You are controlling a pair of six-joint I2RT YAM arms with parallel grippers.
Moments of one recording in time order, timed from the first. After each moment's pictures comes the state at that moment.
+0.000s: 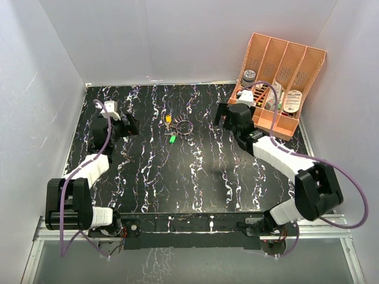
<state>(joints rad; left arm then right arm) 0.00 1.32 0.62 0.46 0.20 -0.18 0.48 1.39 0.93 0.05 0.41 0.39</state>
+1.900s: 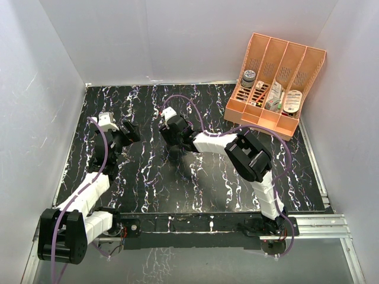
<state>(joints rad) -0.12 1.04 0.44 0.42 -0.05 -0.36 0.81 2.14 1.46 0.07 0.19 0.05</state>
